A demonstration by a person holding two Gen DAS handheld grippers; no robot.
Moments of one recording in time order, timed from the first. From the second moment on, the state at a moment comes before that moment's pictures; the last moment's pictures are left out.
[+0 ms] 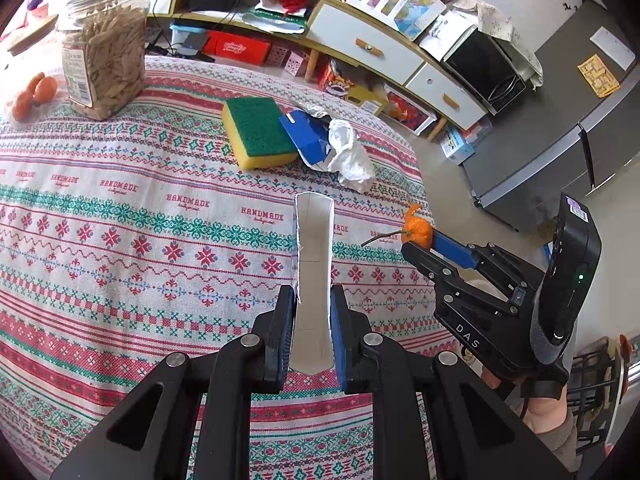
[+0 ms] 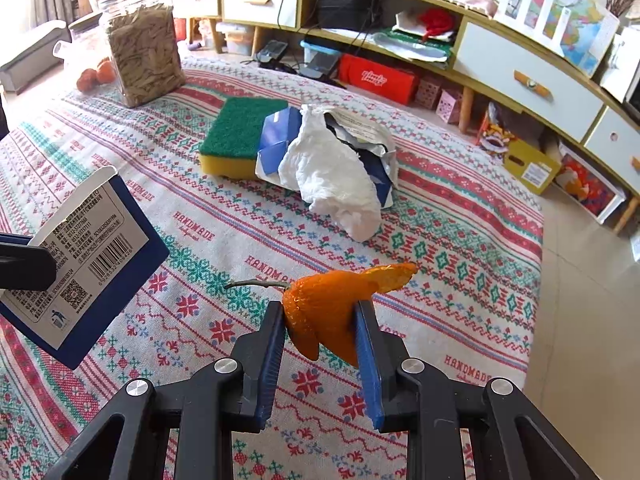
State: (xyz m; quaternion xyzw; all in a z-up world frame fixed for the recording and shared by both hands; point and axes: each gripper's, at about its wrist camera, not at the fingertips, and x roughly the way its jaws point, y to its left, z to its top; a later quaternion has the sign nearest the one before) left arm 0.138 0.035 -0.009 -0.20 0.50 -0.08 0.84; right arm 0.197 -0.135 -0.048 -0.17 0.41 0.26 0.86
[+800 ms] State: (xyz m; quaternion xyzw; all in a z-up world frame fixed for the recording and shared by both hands) left arm 0.135 -0.069 0.009 -0.17 0.48 -0.20 0.84; right arm 0.161 -0.328 0.032 0.03 0.41 0.16 0.90
